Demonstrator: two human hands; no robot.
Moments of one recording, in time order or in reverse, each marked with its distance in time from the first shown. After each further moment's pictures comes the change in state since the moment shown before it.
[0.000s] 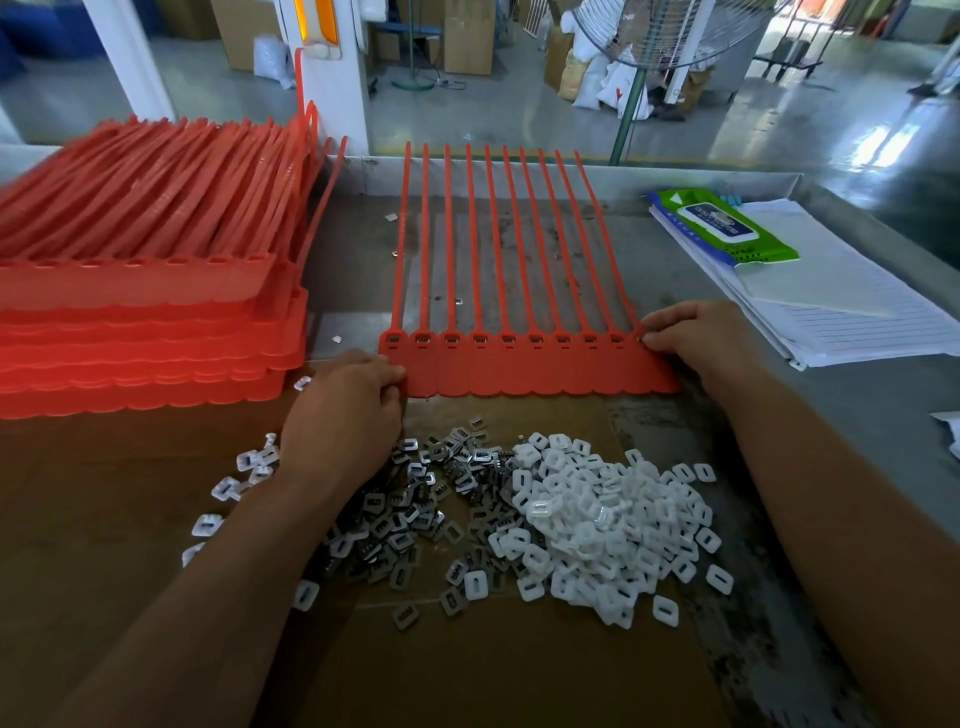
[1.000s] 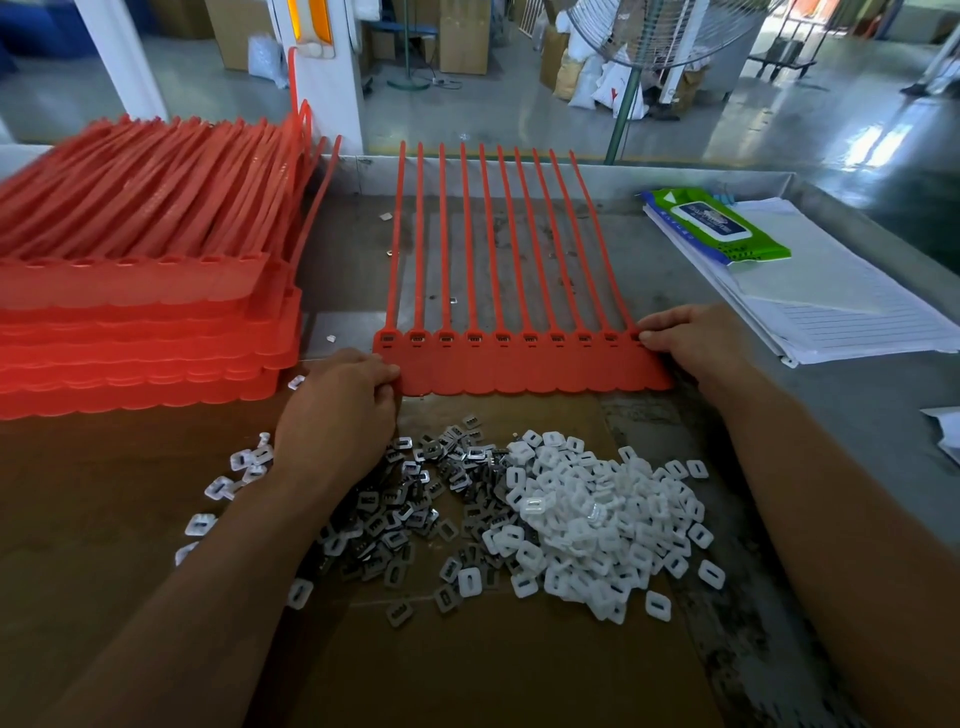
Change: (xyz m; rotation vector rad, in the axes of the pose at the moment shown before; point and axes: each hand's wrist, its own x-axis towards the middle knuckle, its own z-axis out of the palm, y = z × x) left_hand 0.000 -0.001 0.000 0.001 -0.003 -0.005; right_hand 0.002 0.007 0.000 -0.020 0.006 0.033
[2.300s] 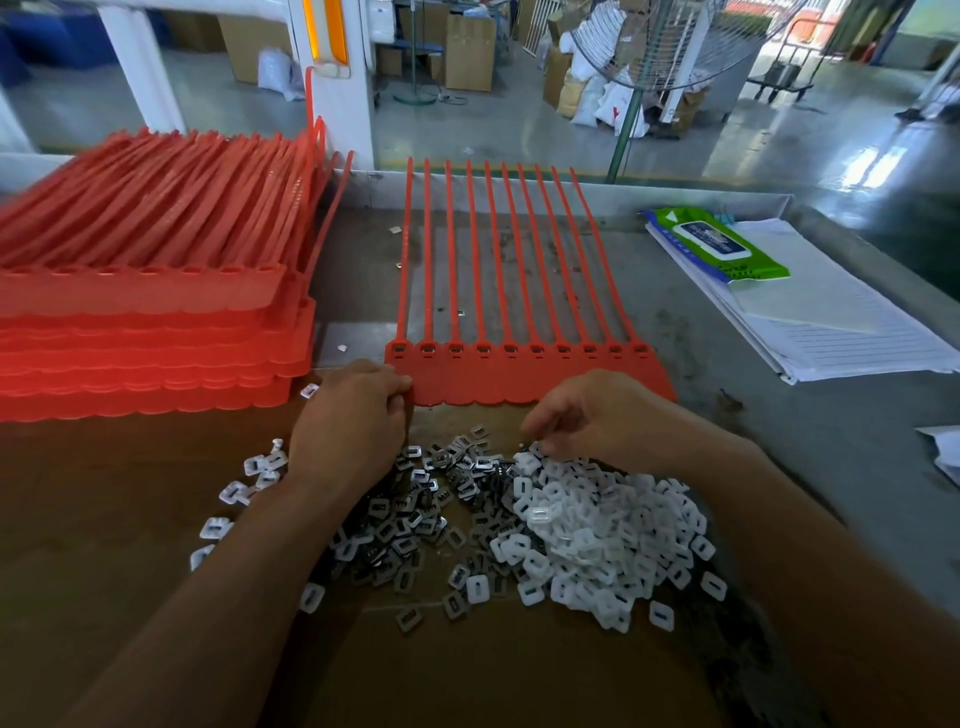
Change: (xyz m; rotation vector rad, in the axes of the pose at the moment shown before) left_hand -0.002 0.002 -0.003 -0.010 -0.010 0.005; right_hand -0.102 -0.051 0.022 -0.425 -0.698 -0.504
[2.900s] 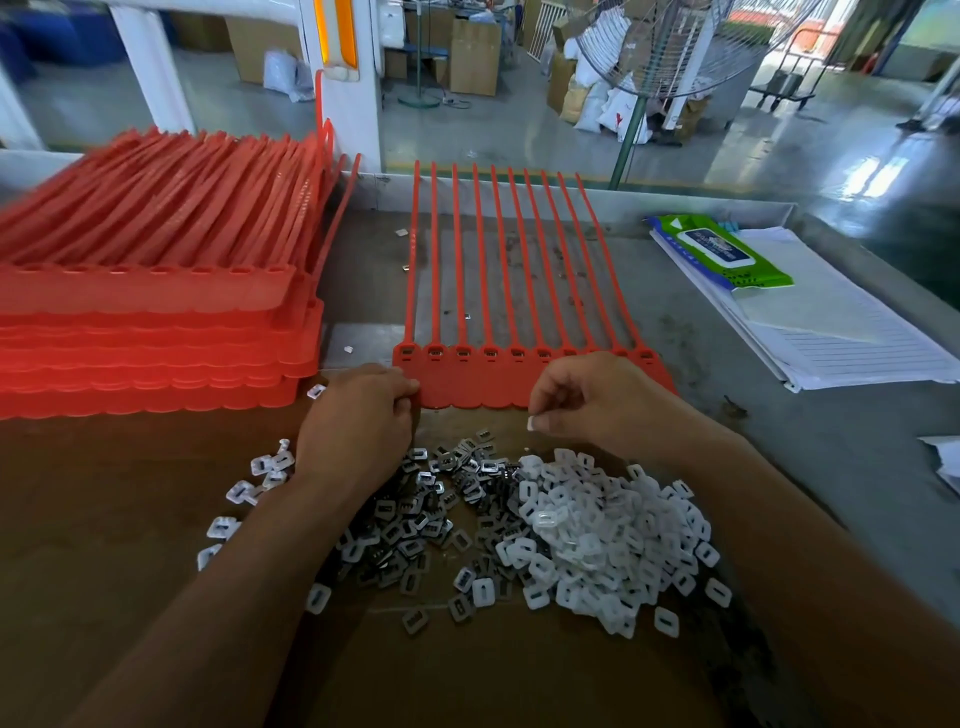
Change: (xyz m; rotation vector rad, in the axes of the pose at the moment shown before) left_hand 0.001 -0.001 0.000 -0.020 -0.007 0.000; right_hand 0.008 -0.011 -0.004 0.047 0.122 -0.066
